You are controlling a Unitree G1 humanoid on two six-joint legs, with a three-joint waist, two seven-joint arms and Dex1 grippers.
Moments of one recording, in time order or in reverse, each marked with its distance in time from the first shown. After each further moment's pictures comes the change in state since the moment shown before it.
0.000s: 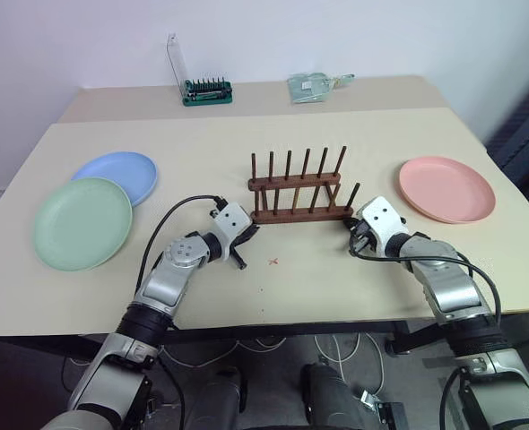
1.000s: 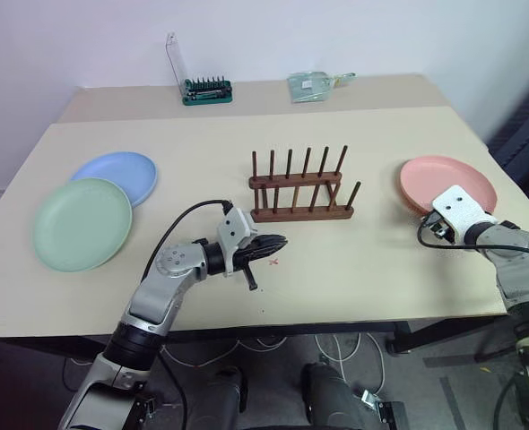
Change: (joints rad) left arm 0.123 0.018 0.023 -0.334 -0.247 0.087 -0.285; right arm -0.085 -0.277 -0.097 0.368 -0.148 -0.178 -0.046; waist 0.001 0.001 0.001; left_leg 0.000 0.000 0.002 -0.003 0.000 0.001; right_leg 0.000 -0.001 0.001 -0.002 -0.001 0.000
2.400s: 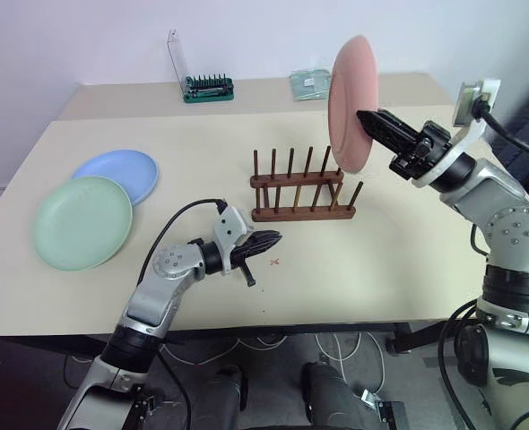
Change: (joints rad) left arm 0.019 0.006 0.010 -0.014 0.008 -0.017 0.064; right arm -0.199 0.252 -0.275 -0.556 1.143 0.671 0.144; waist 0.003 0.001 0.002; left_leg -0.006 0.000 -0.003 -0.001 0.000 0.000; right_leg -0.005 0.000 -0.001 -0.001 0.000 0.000
